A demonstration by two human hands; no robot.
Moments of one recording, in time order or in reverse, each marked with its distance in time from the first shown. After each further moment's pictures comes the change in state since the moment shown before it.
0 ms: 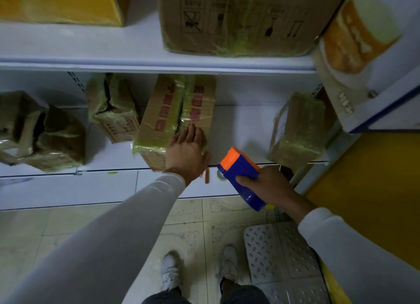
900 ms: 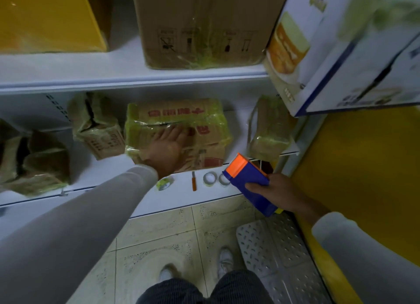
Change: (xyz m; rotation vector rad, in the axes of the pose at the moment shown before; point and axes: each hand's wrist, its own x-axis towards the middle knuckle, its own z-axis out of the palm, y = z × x) left_hand 0.005 -0.027 -0.027 -0.029 0.059 0.315; right_hand -0.075 0.025 -0.025 0.149 0.071 0.032
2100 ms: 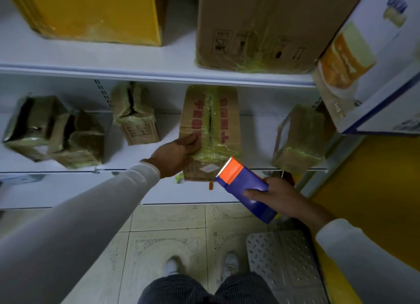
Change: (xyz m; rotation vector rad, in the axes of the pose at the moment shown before) left_hand -0.044 -0.040 -0.011 -0.283 -0.190 -0.033; right_hand 0.017 -0.048 0.023 0.018 -0.219 -0.144
